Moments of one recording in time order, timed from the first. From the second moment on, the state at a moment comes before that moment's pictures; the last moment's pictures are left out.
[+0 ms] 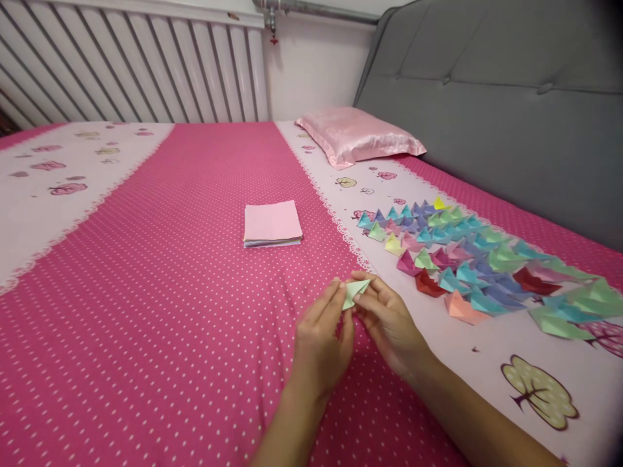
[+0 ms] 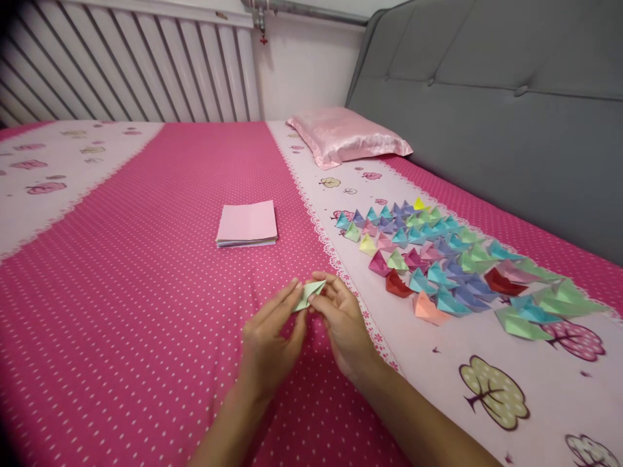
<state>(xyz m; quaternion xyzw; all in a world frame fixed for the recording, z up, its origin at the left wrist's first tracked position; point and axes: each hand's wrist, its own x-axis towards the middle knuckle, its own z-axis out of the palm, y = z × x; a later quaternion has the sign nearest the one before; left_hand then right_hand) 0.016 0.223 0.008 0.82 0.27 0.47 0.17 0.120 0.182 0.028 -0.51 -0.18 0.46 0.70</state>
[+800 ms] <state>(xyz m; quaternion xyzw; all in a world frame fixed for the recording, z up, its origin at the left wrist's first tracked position) 0.015 0.224 0.012 0.76 0.39 0.33 0.41 0.122 0.182 0.018 -0.60 -0.33 0.30 0.66</state>
